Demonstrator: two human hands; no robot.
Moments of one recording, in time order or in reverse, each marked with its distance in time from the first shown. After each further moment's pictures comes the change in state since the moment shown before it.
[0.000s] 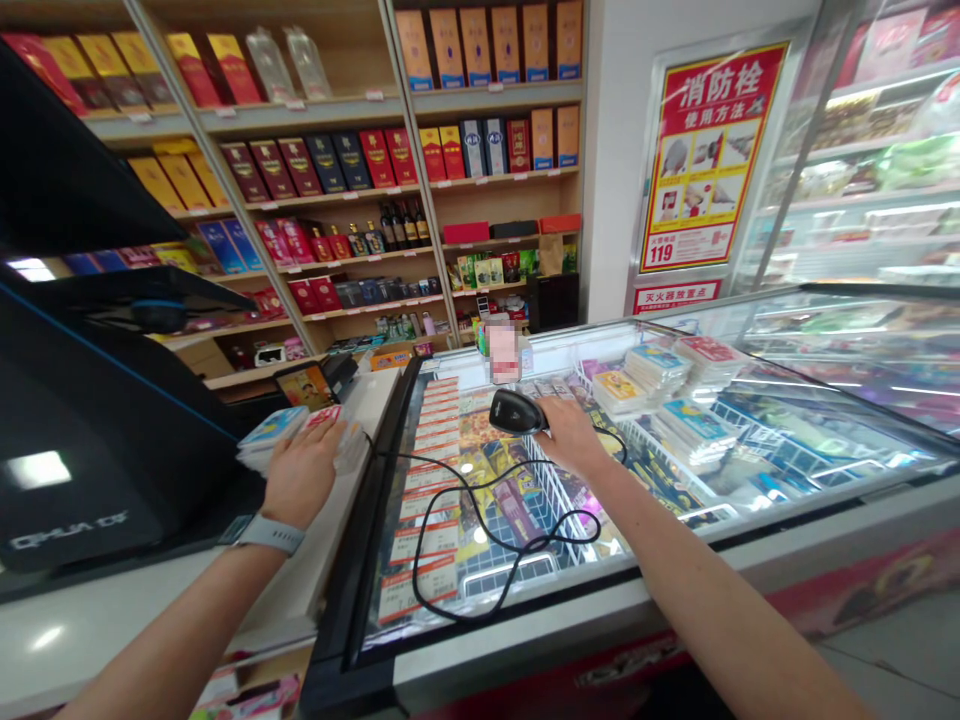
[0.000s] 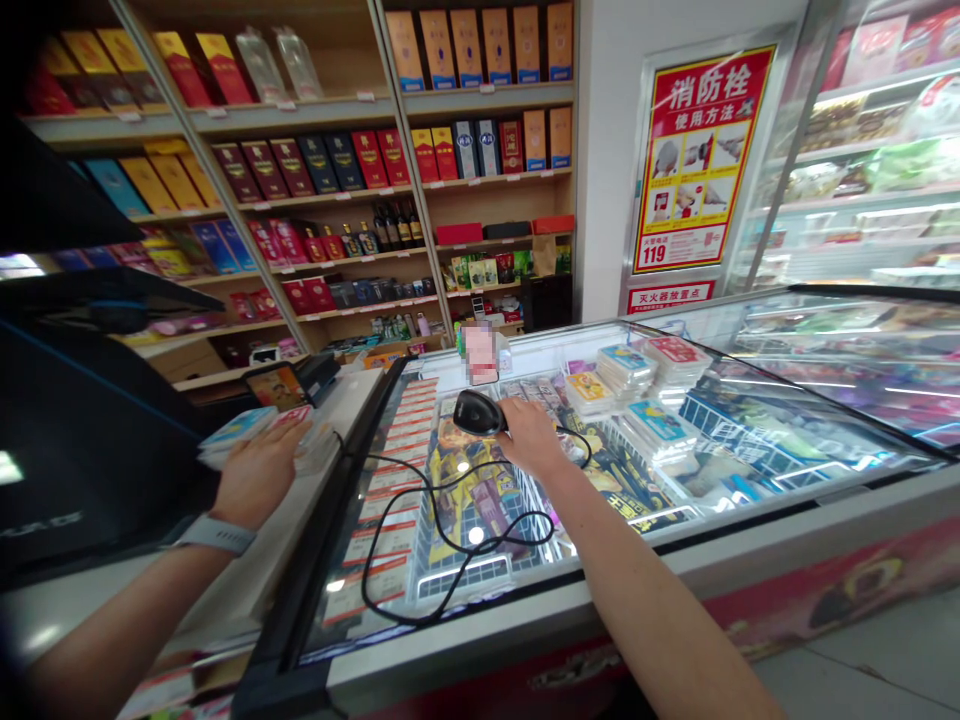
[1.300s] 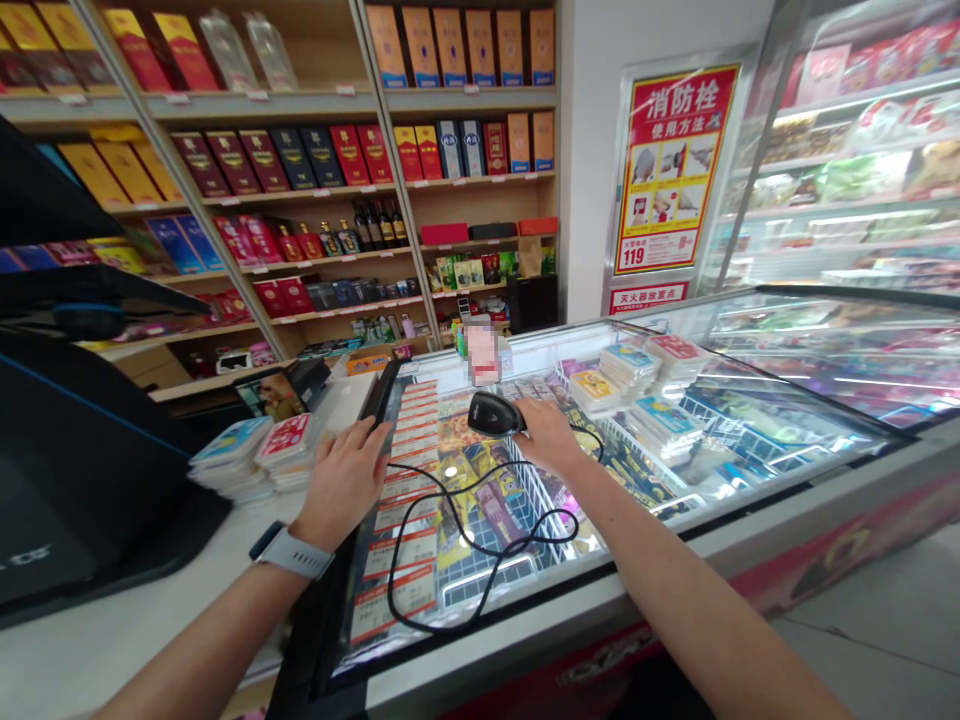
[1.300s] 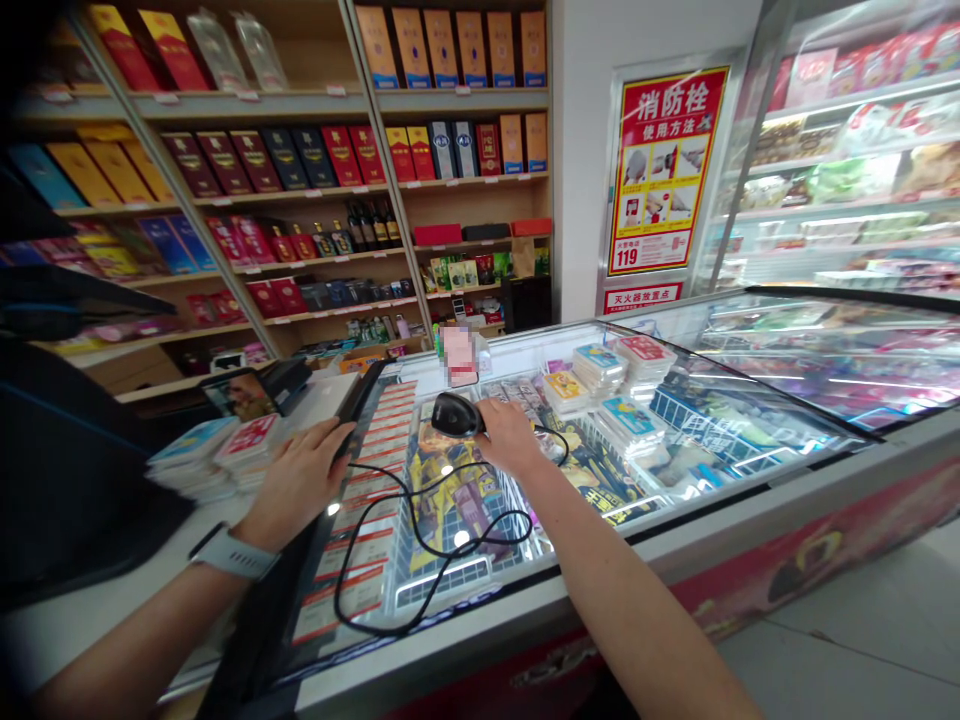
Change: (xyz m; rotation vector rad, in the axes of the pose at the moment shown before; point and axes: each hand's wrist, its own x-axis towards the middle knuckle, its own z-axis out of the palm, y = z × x) left_hand 0.008 0.087 -0.014 -0.190 0.114 0.157; right_hand 0.001 0.000 0.000 -0.015 -0.017 0.005
